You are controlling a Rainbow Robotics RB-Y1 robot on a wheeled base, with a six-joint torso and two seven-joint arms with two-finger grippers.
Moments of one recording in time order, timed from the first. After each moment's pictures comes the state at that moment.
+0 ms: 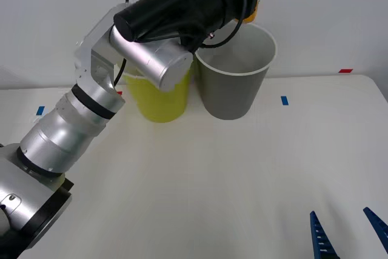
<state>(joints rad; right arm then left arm) 1.02 -0.42 0.20 -2.13 -0.15 -0.51 1.41 -0.91 0.29 -0.48 -1.58 0.38 0.40 -1.38</state>
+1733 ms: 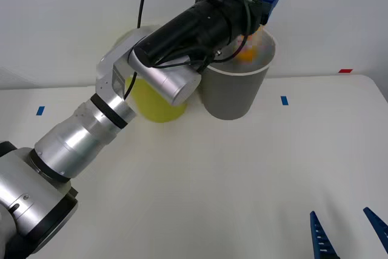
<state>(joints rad) 1.02 -0.42 0.20 -2.13 -0.15 -0.51 1.41 -0.91 0.27 -0.55 -1.41 0.35 0.17 -1.31</state>
